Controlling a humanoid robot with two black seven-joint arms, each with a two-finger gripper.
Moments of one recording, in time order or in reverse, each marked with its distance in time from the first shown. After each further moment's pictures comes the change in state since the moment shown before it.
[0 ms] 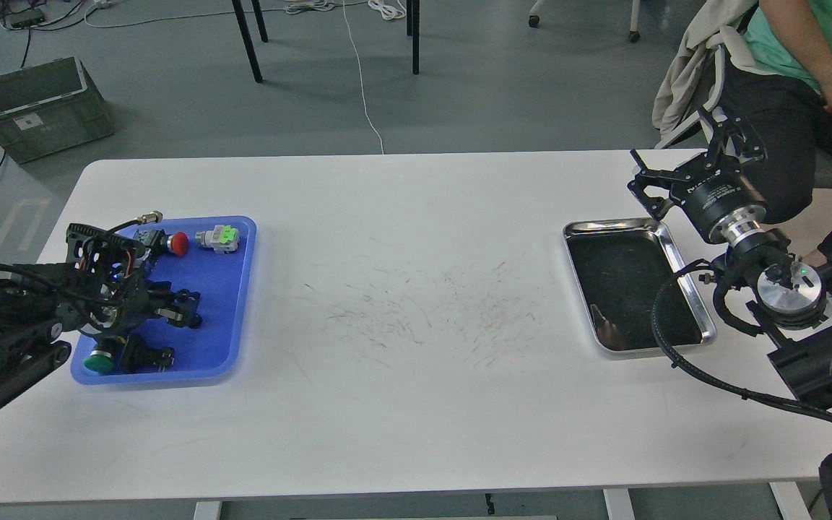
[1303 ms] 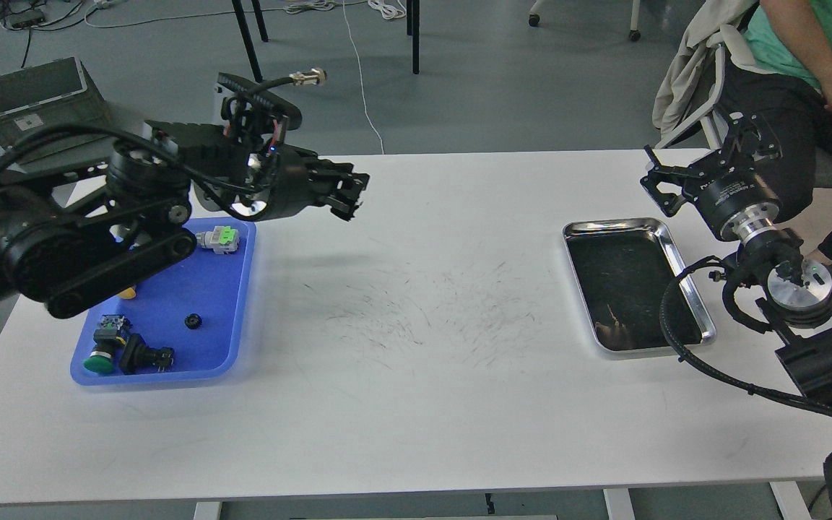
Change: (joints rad) left arm -0.391 -0.225 0.017 -0.414 -0.169 -0.090 0.220; right arm 0.005 -0.011 0.025 -0.018 0.005 -0.009 0.001
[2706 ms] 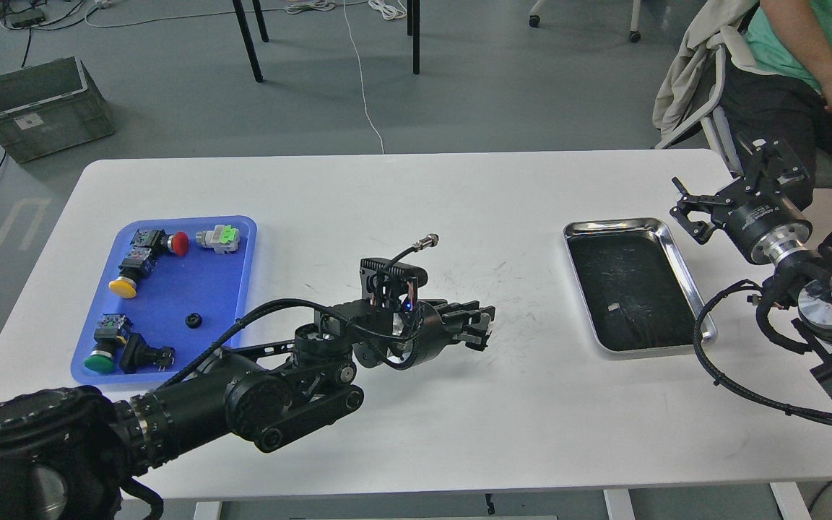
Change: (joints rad) left arm 0.378 -0.441 0.004 0.337 -0.039 0.299 -0.049; right arm -0.021 -0.080 -0.098 -0.051 -0.010 -0.002 0.001
